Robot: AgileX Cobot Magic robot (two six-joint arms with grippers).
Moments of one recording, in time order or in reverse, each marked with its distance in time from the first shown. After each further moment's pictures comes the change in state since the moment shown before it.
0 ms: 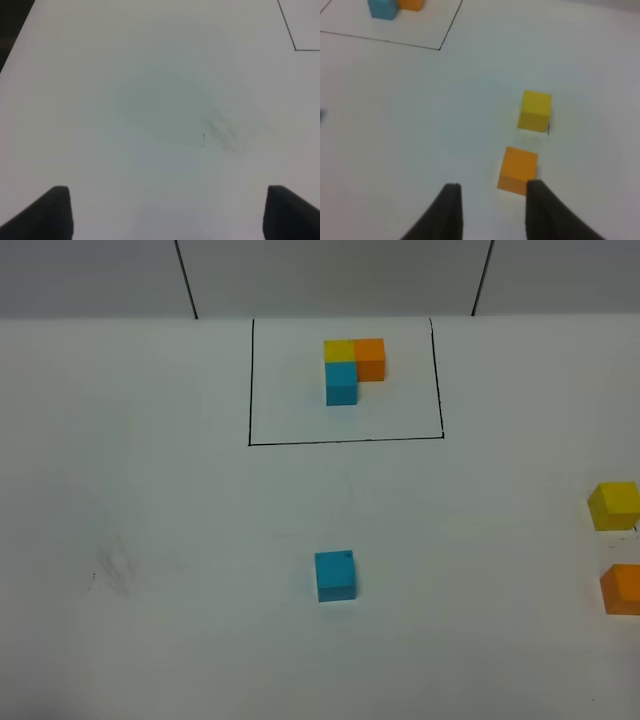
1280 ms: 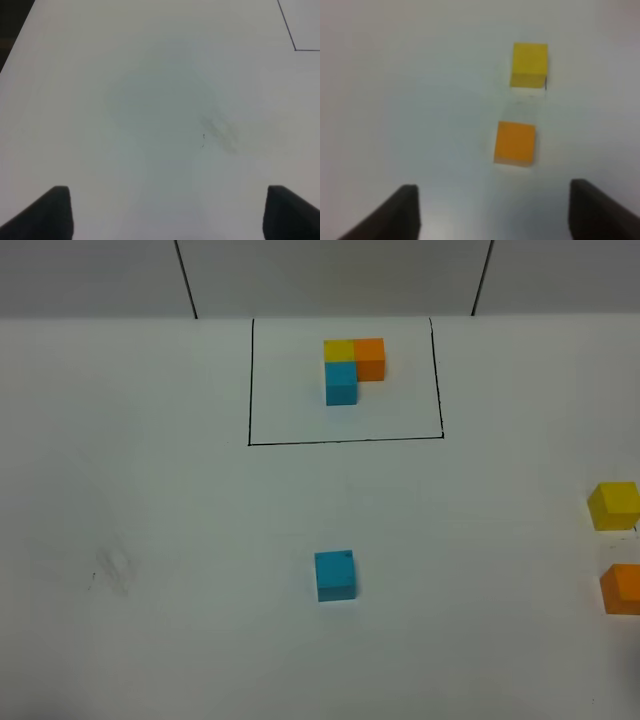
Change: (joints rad) left arm 0.000 0.000 0.000 0.000 0.000 0.000; right arm -0.003 0.590 -0.125 -0.058 -0.109 0.157
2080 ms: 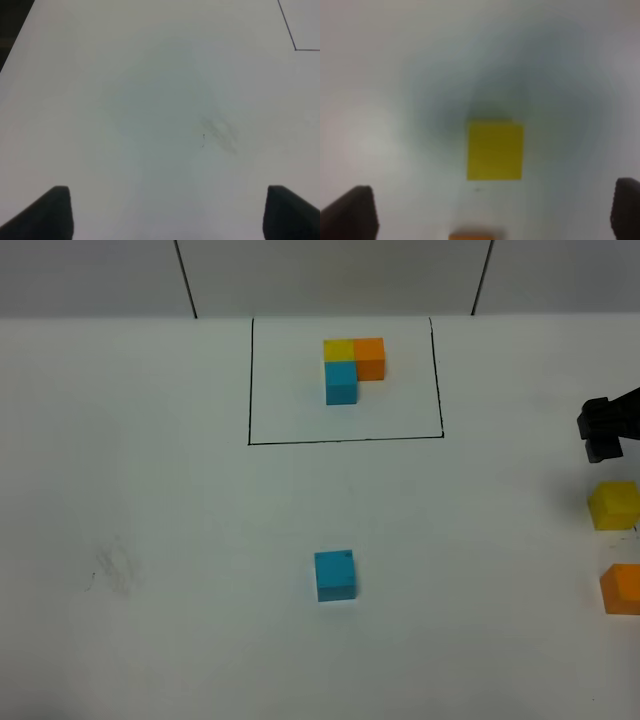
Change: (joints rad) left arm 0.000 0.000 0.000 0.000 0.000 0.000; right arm -0.073 1.027 -0.474 -0.120 -0.142 0.045
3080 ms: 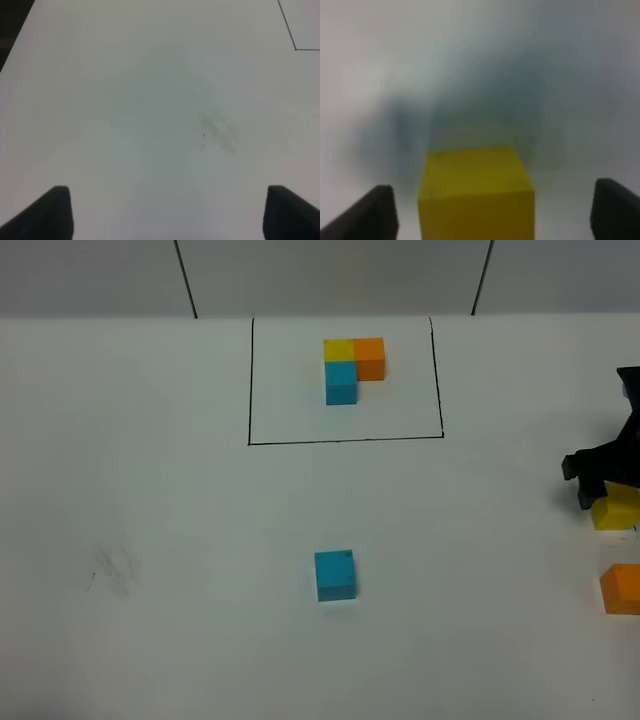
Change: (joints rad) left arm 0.000 0.000 0.000 0.000 0.000 0.002; right arm -0.087 0.307 -0.007 0.045 -0.126 -0.023
